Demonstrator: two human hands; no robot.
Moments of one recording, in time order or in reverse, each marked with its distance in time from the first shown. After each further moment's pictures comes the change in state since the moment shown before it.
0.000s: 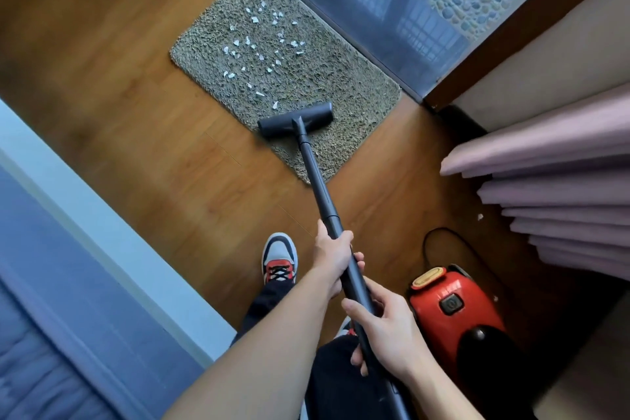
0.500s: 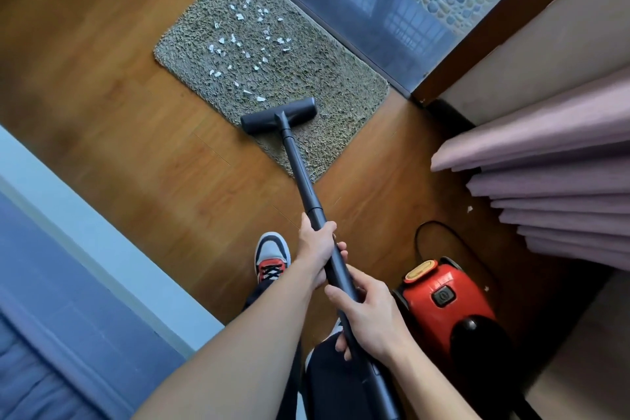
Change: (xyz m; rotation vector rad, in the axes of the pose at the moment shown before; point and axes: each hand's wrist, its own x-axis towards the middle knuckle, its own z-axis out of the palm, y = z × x) left_hand 0.001 0.004 -0.001 -0.017 0.011 0.033; right_hand -0.002 -0.010 0.001 -0.048 -0.011 -0.014
